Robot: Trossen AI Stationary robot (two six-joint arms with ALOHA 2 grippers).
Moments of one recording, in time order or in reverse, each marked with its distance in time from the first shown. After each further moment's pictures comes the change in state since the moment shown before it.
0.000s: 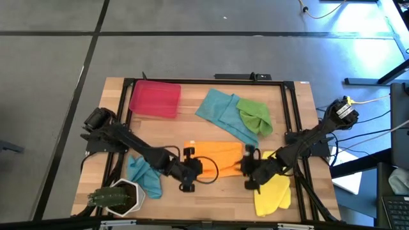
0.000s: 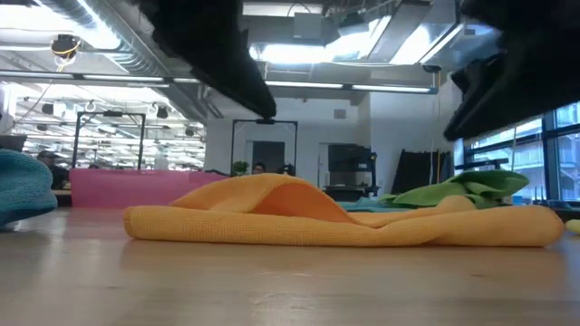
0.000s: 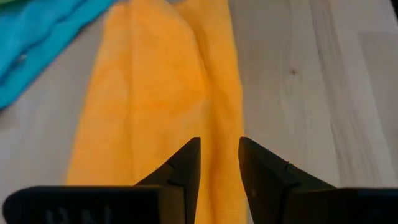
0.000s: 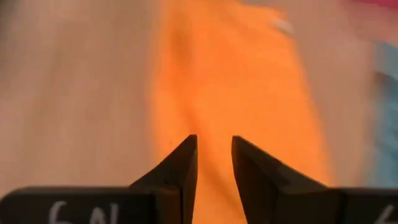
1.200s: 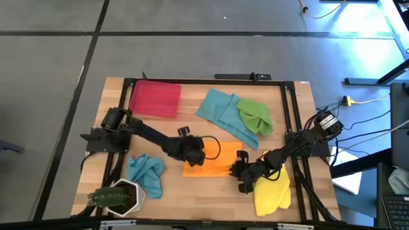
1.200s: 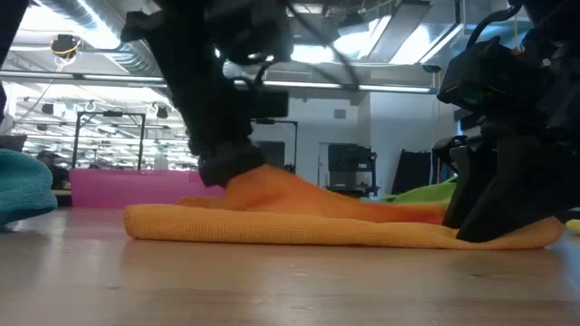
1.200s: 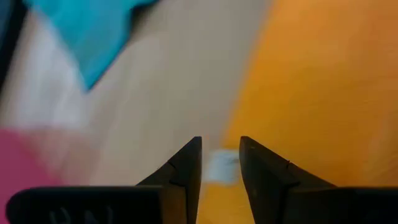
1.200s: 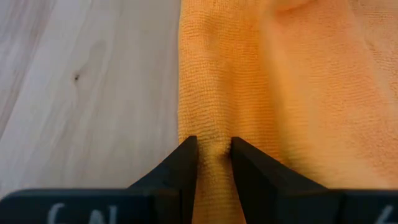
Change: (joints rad) left arm 0.234 0.152 0.000 -0.301 -0.255 -0.128; right arm -0.069 0.269 -0.029 0.197 -0.171 0.004
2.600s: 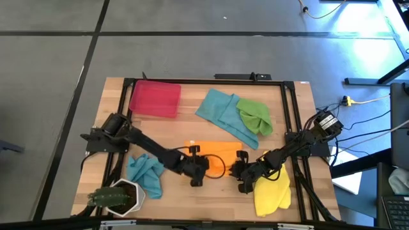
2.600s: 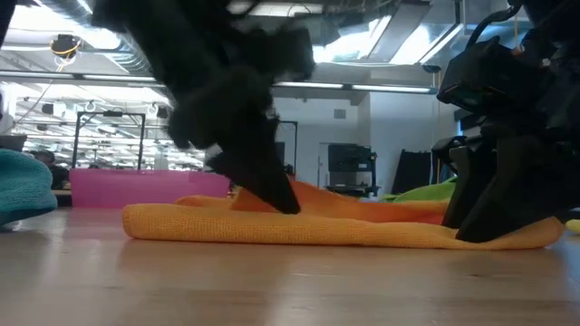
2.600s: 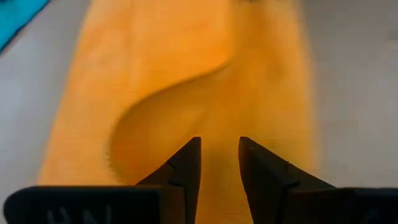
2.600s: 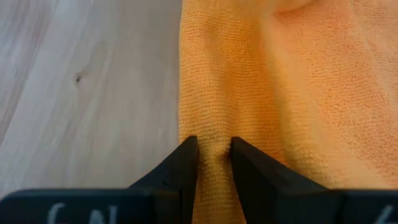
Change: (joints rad) left arm -0.139 0.036 -0.002 0.384 0.243 0.141; right arm 0.000 0.002 -0.002 0.012 -0.003 -0.002
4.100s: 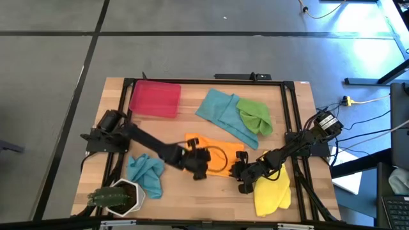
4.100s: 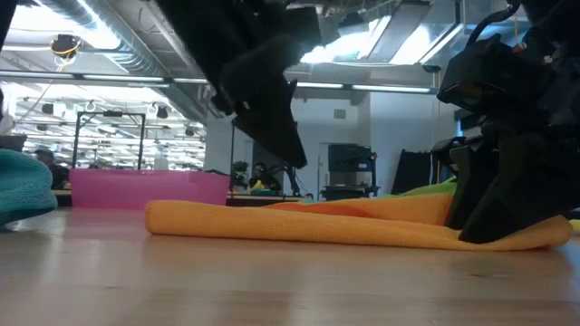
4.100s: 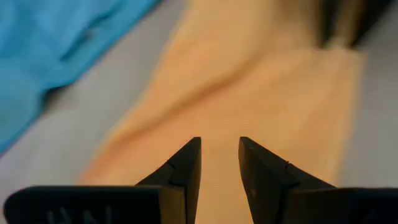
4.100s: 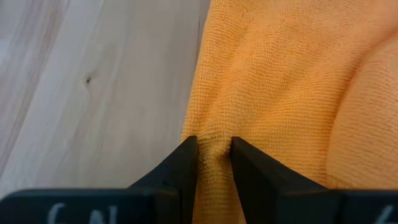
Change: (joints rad) left arm 0.012 -0.055 0.085 -0.158 -0.095 -0.075; right arm 0.000 0.000 0.000 0.009 -0.026 0.001
